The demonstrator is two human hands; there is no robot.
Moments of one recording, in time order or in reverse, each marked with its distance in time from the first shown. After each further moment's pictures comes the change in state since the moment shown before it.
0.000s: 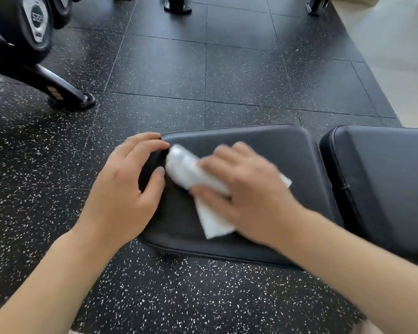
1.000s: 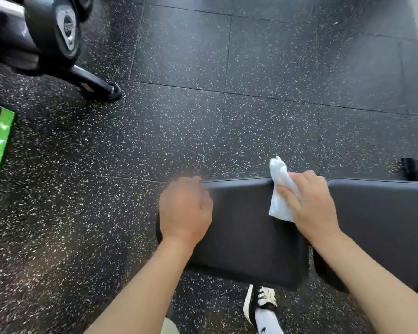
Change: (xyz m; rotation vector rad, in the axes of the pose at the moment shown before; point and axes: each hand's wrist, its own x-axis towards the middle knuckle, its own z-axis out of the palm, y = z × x) left_hand 0.062 0.051 0.024 0.434 -0.183 -0.413; right_hand 0.006 0.123 -0.059 0.104 -0.153 0.649
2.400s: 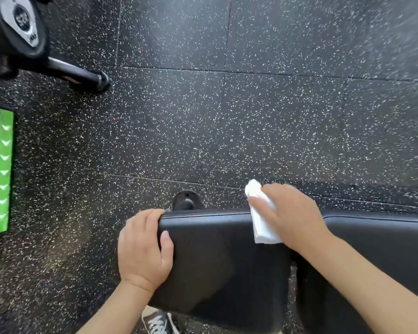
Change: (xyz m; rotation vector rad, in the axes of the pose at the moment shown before) left_hand 0.010 0.006 -0.002 0.066 -0.083 -0.014; right_hand 0.095 0.028 -0.001 -0.022 -0.535 -0.024
